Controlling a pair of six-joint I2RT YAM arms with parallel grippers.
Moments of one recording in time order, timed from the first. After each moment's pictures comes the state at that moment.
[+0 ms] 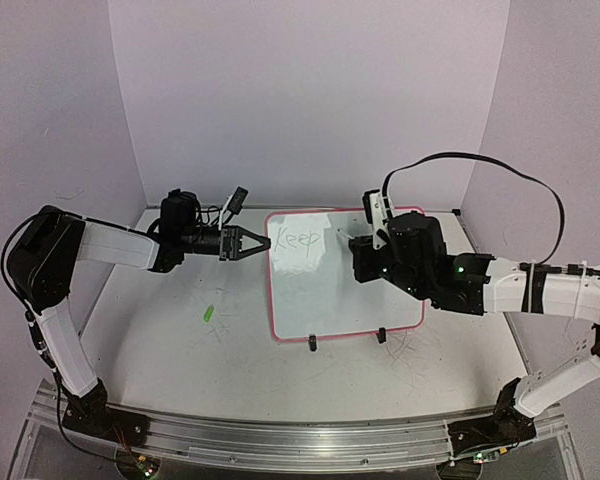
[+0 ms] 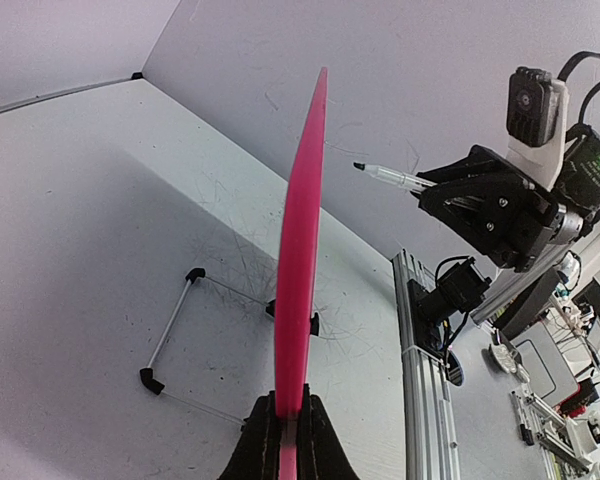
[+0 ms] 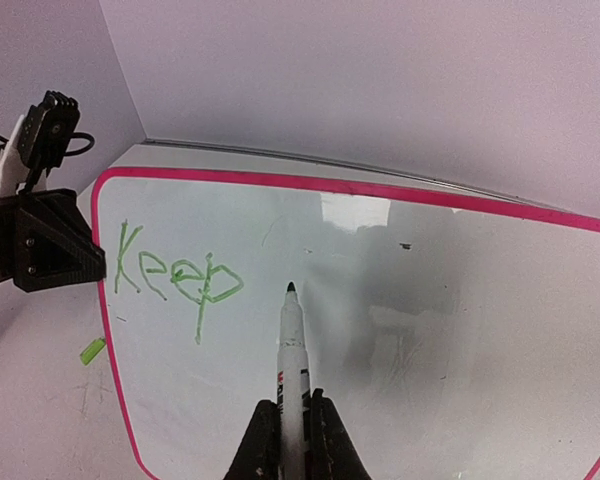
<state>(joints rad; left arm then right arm) -0.47 1.79 1.02 0.55 1.01 -0.39 0.95 1.38 0.96 0.03 0.46 0.28</state>
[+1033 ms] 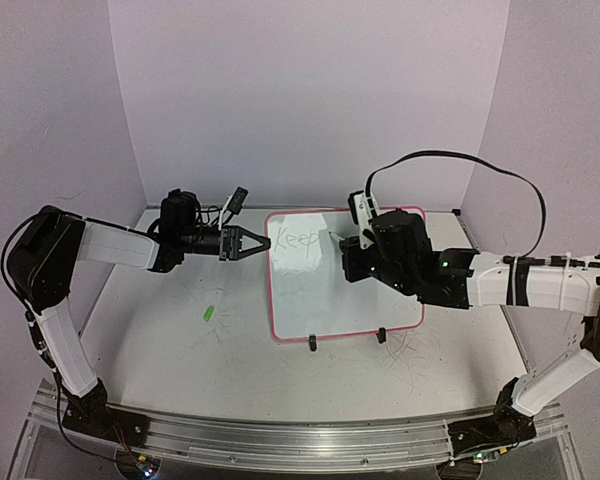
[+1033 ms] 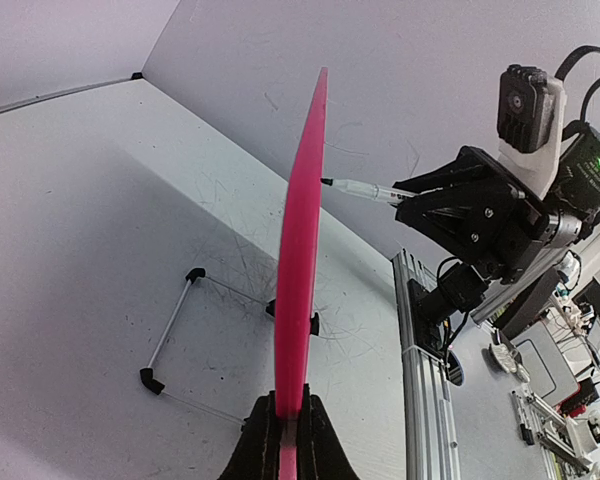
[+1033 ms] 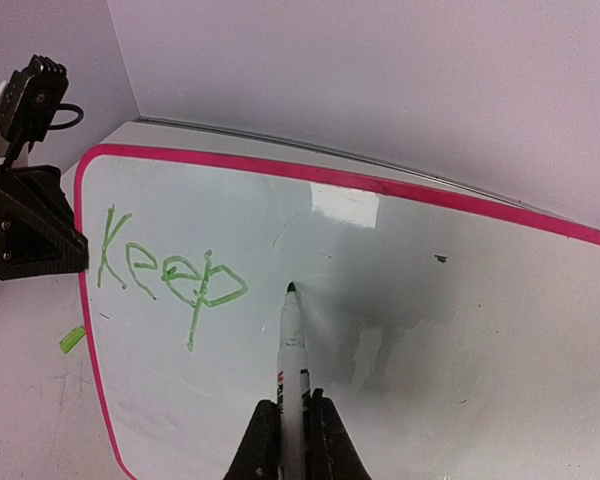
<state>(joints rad) -0.47 1.79 1.02 0.55 1.01 -0.39 0.94 1.47 1.03 0.02 0.44 0.24</state>
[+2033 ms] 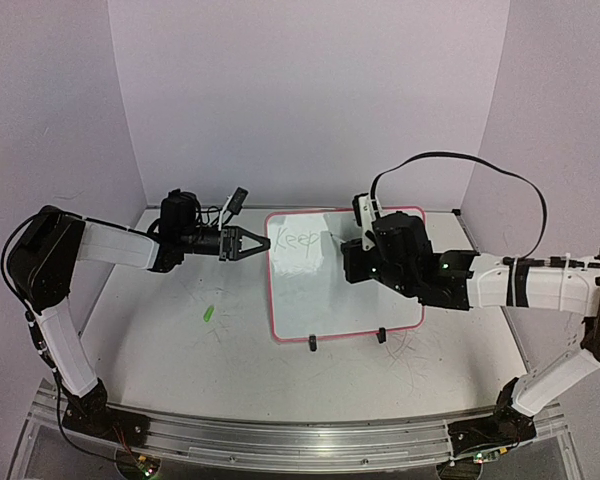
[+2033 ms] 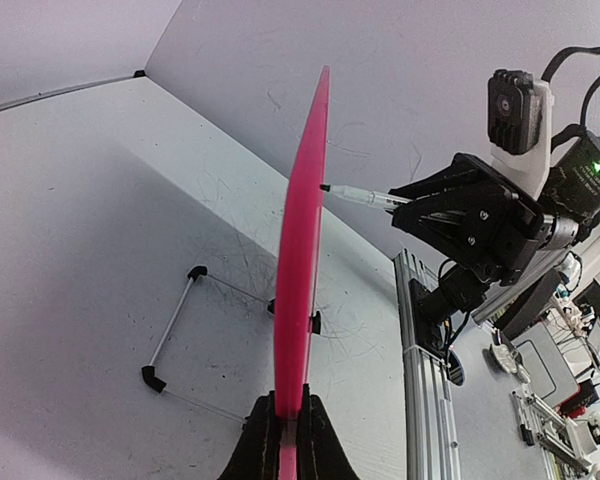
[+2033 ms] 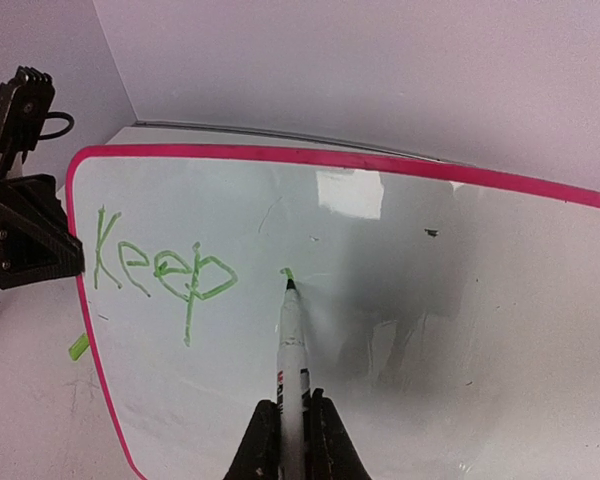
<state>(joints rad) -0.47 1.79 1.02 0.54 1.01 -0.39 0.93 1.47 1.01 0.02 0.43 0.32</state>
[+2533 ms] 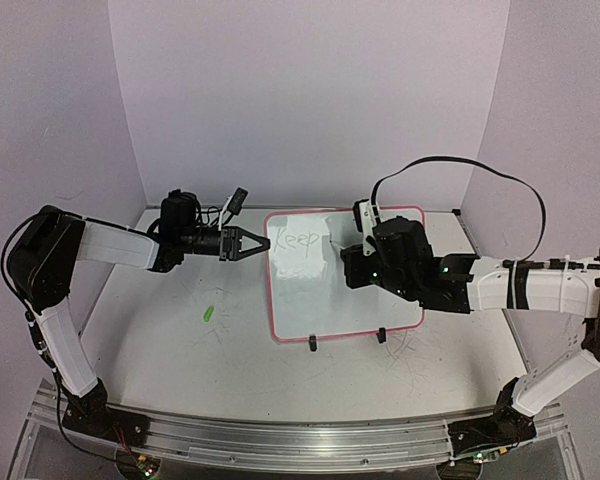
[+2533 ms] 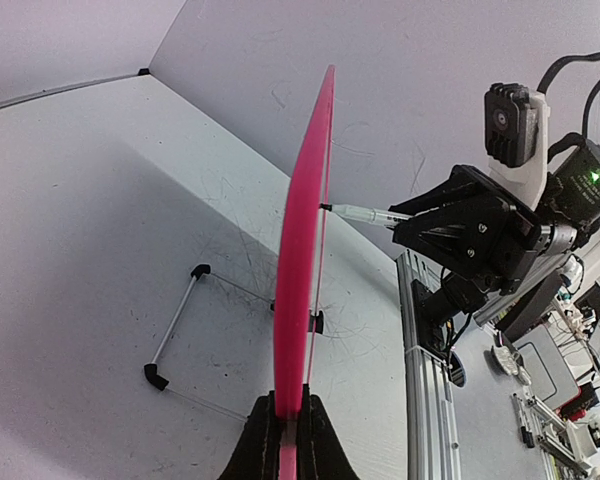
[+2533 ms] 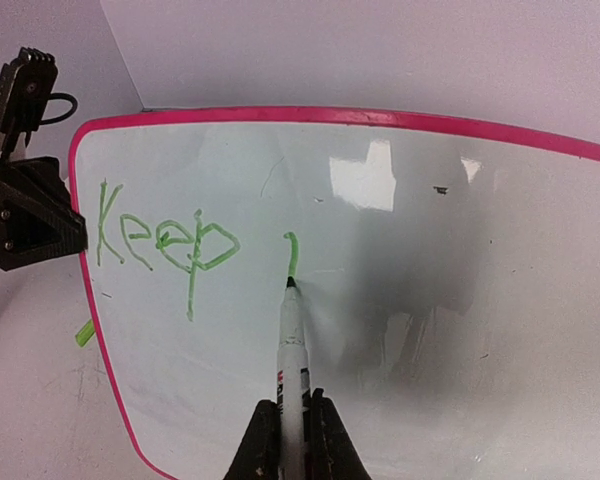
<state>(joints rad) -0.47 1.79 1.02 0.53 1.00 -0.39 0.93 1.46 0.98 0.02 0.40 0.36</state>
